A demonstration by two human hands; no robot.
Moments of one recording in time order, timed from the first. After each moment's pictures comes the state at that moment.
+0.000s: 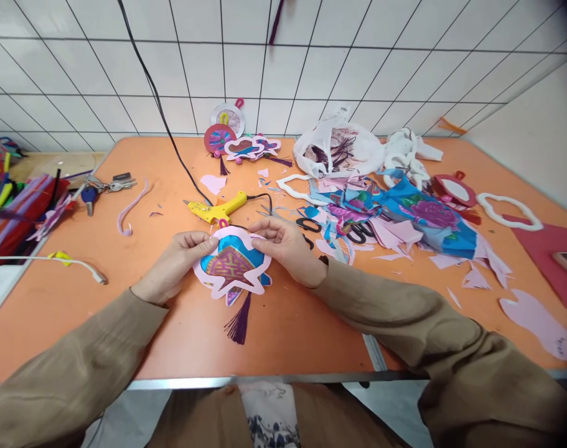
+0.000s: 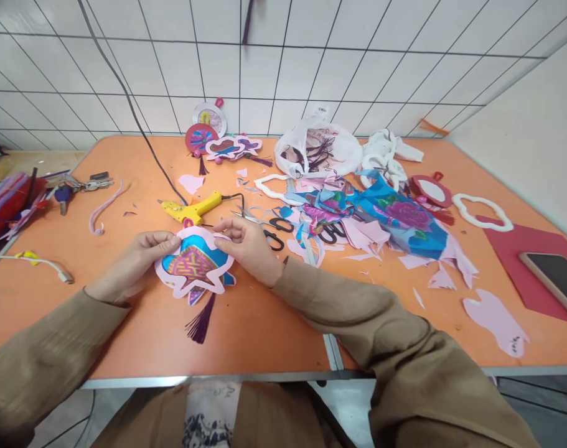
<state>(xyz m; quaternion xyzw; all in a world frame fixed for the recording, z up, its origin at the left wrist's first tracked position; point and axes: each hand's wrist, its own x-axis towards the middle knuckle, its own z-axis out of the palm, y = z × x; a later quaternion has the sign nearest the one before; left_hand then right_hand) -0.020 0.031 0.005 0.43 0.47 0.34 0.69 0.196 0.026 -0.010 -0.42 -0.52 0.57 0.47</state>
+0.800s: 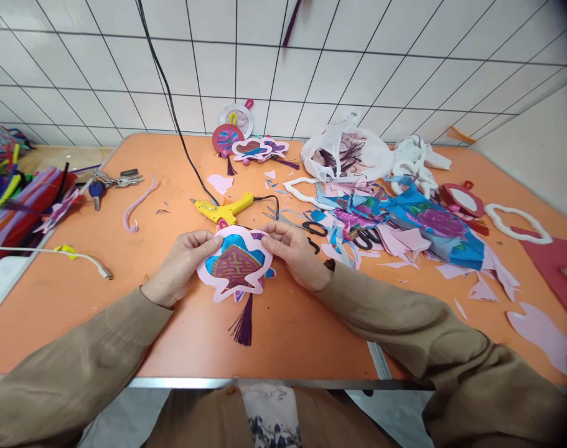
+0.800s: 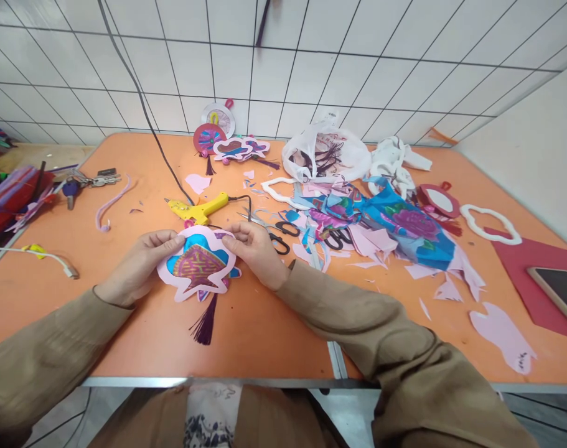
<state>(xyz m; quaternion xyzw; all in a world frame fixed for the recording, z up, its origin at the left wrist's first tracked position) -0.012 0.024 0.011 0.39 0.49 0.39 0.68 0.196 0.022 -0.013 -0.41 -0.49 0.61 0.46</state>
